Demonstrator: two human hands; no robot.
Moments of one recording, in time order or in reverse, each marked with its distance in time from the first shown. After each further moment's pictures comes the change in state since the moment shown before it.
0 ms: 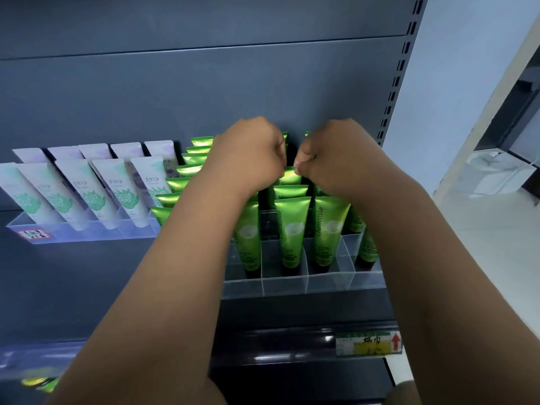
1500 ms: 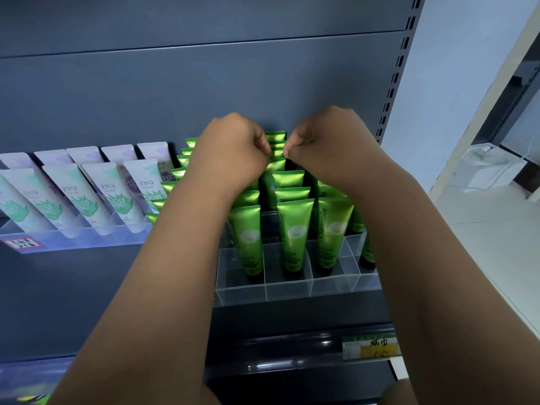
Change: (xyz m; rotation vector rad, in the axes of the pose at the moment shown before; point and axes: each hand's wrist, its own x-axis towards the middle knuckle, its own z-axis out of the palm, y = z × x) left_hand -0.003 -0.018 -0.007 -0.117 0.093 -0.047; right_hand 0.014 -0.010 0.002 0.155 0.090 0.121
